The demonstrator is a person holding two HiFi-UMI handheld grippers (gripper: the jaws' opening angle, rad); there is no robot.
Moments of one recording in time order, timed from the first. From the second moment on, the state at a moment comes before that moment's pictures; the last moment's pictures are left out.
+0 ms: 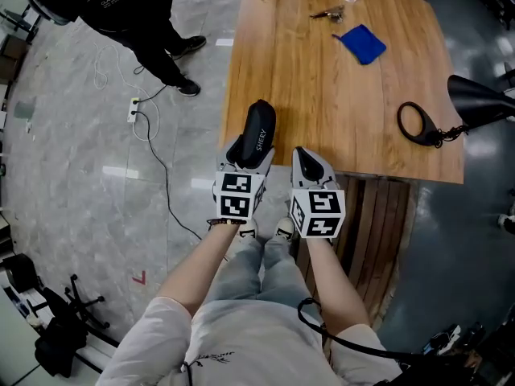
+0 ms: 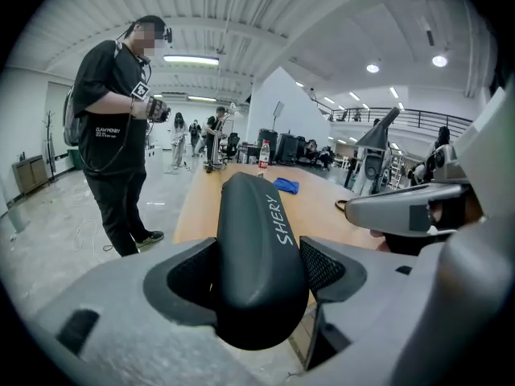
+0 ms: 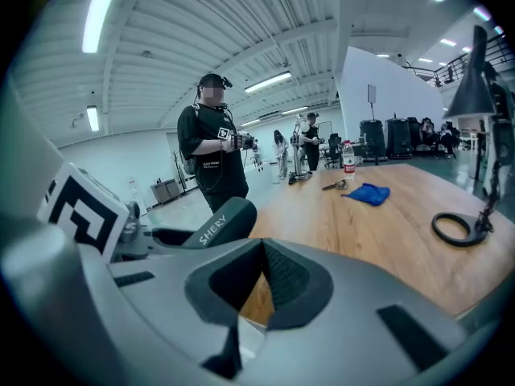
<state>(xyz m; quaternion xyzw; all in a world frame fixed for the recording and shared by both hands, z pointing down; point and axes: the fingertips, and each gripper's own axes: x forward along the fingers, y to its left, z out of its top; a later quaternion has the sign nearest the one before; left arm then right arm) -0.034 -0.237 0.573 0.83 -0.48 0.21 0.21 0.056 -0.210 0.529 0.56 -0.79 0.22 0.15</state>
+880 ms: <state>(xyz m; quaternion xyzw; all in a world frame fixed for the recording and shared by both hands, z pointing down) -0.019 -0.283 0.671 0.80 -0.46 0.27 0.28 0.058 -0.225 0.554 0.55 -0.79 0.24 0.14</state>
